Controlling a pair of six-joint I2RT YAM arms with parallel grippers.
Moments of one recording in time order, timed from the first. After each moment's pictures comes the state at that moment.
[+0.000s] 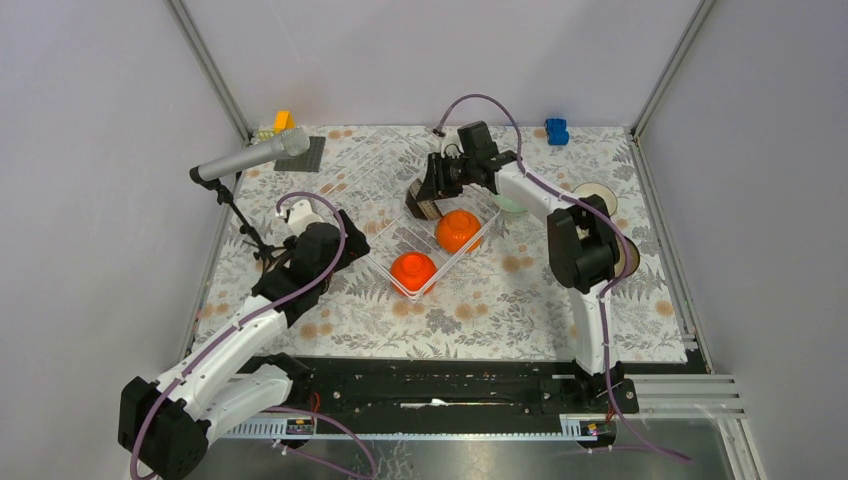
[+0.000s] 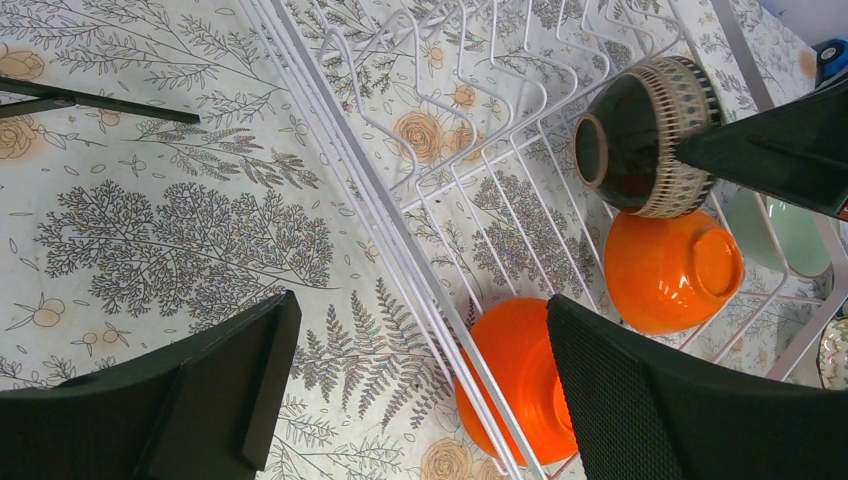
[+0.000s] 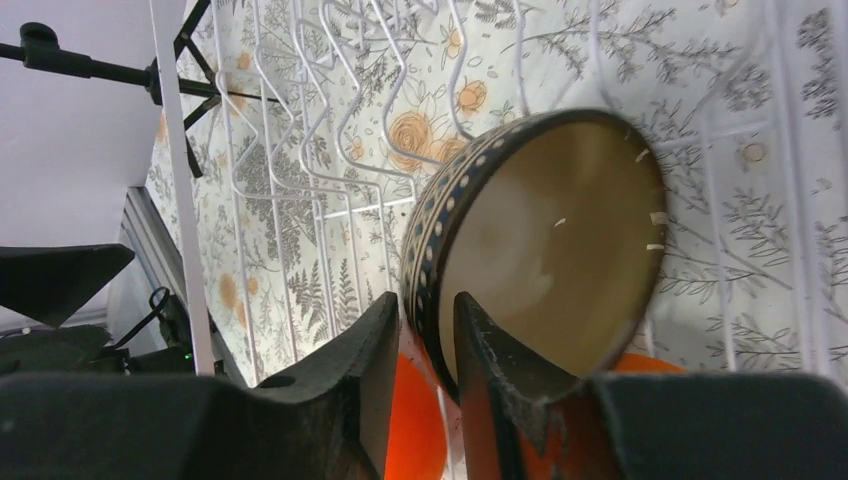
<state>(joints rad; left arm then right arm) -0.52 0.91 0.66 -0.33 -0.45 -0.79 0.47 2.16 1.76 -0.35 -0.62 0.34</state>
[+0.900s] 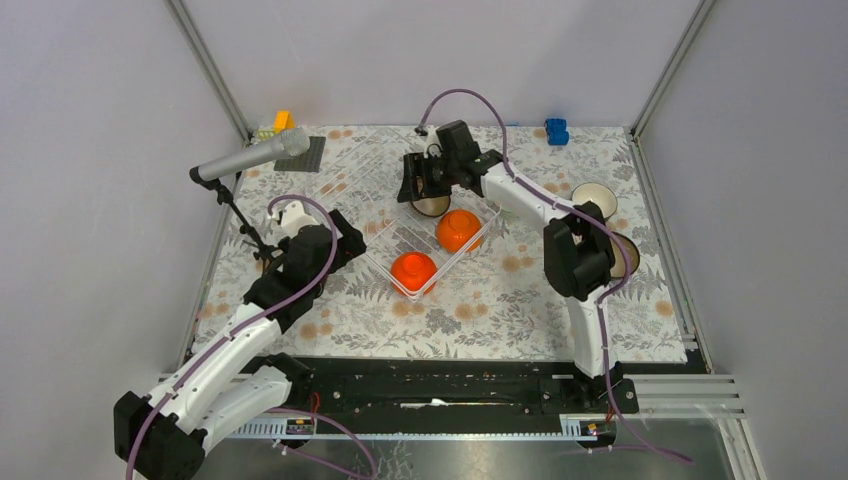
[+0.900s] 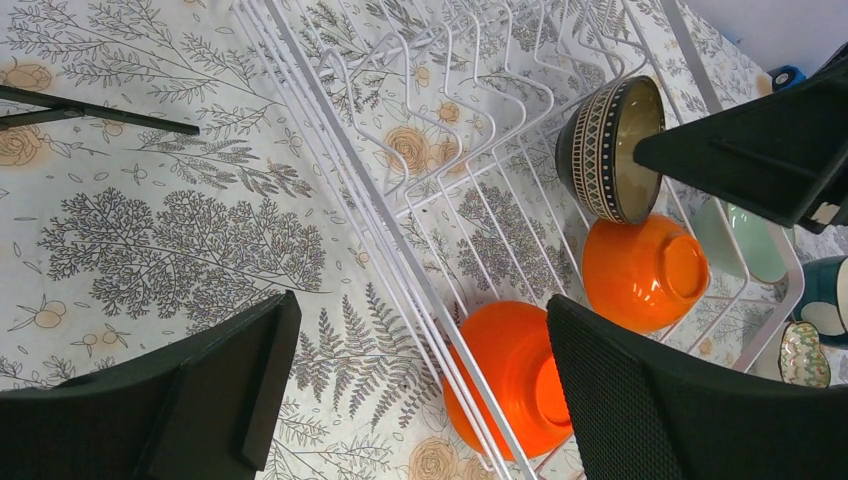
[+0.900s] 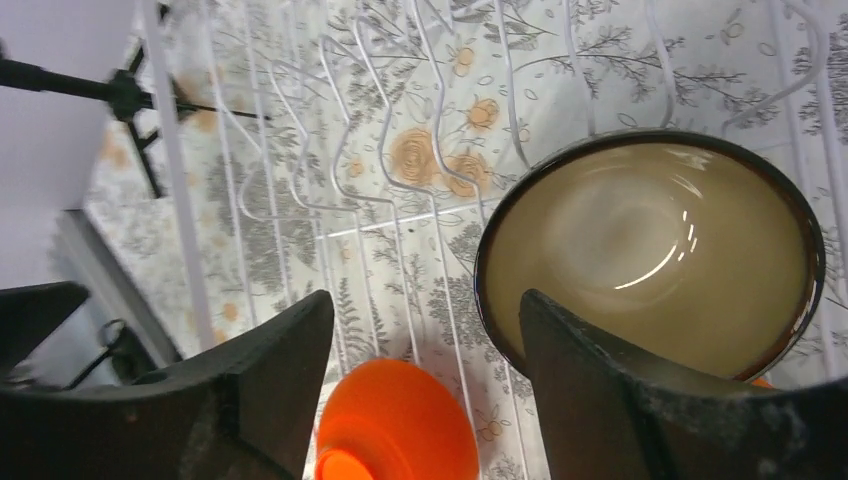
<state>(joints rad) -0.52 0.85 0.66 -0.35 -0.46 -0.80 0.56 2.13 1.81 -0.39 -0.48 0.36</state>
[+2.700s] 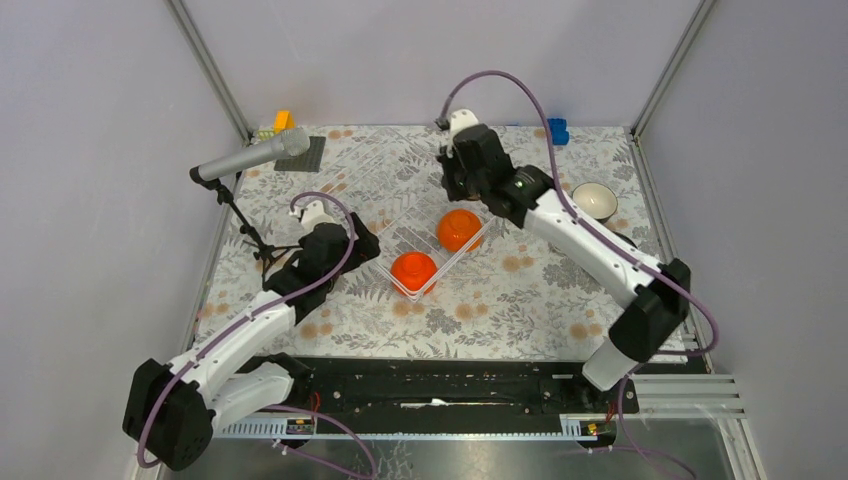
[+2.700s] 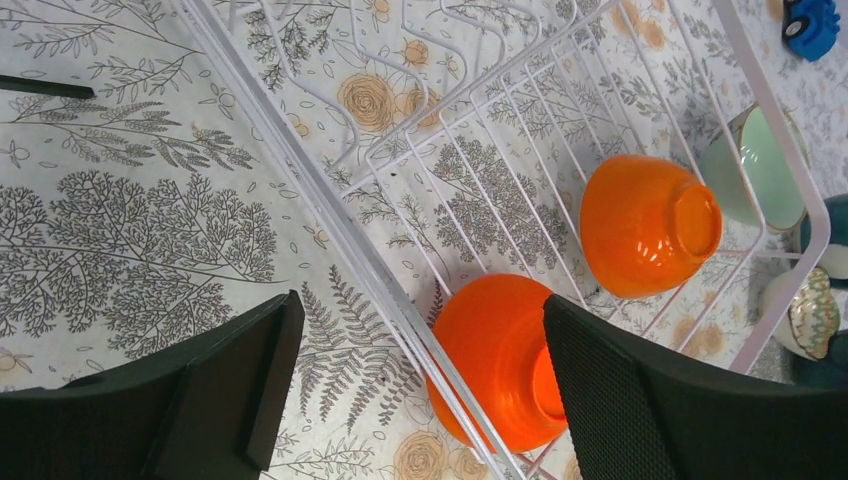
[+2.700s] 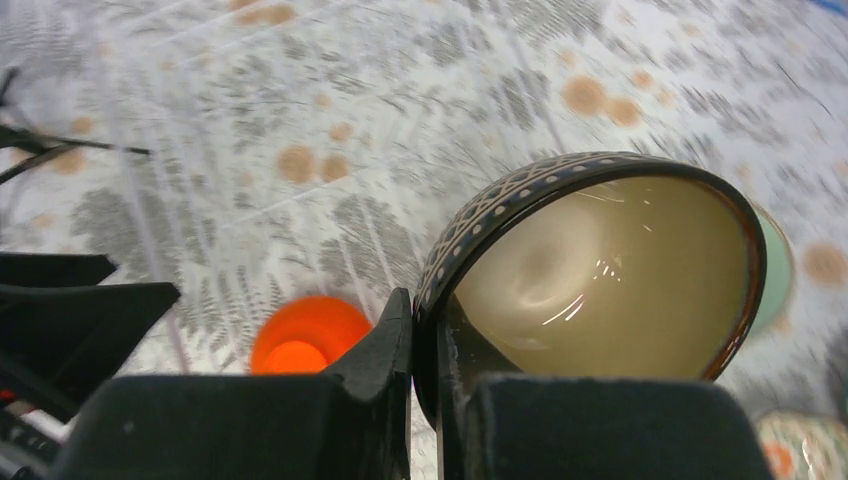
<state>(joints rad) -0.52 0.97 0.61 -0.21 -0.35 -0.79 0.72 1.67 1.67 -0.55 0.14 0.17</state>
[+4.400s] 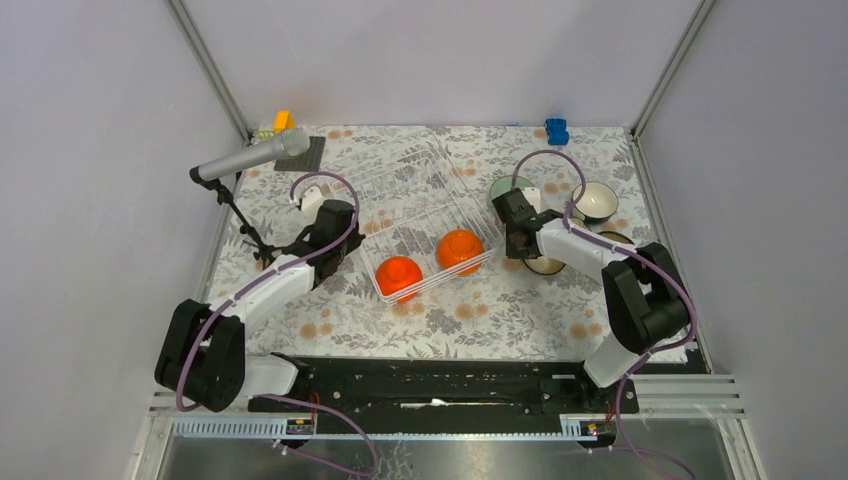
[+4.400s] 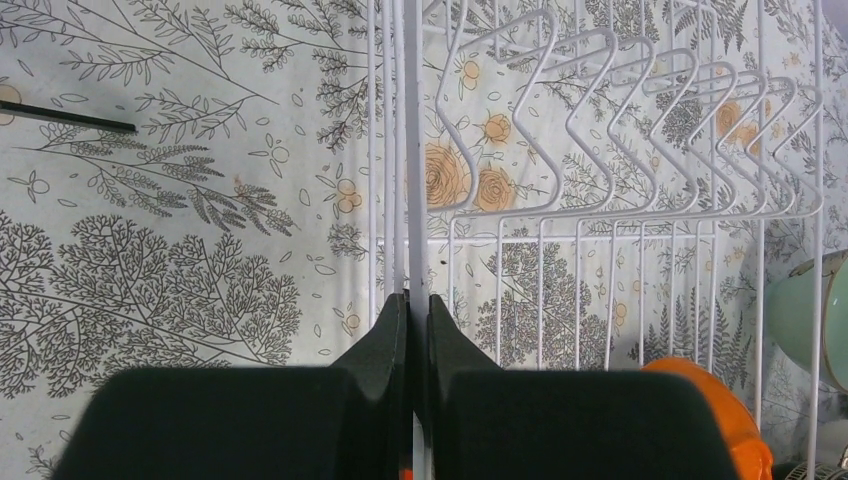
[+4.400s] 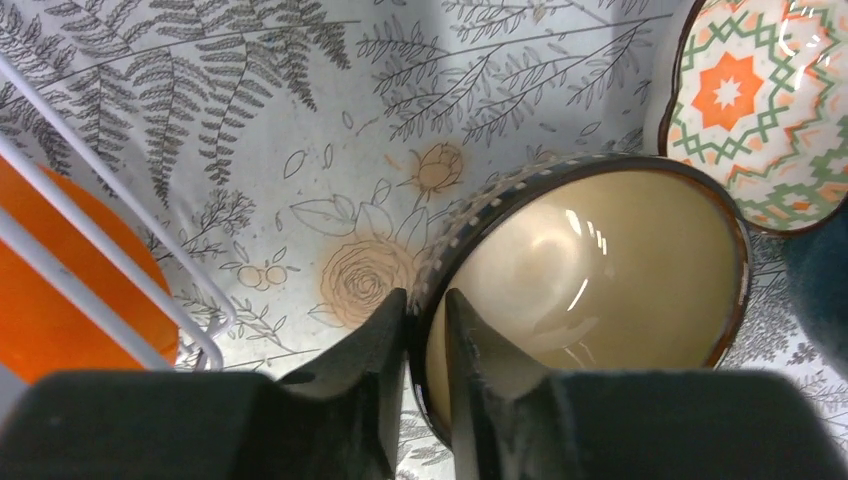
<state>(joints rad) -0.40 1.29 0.72 -0.12 -0.37 -0.88 0.49 1.64 1.00 -0.50 0.40 0.45</state>
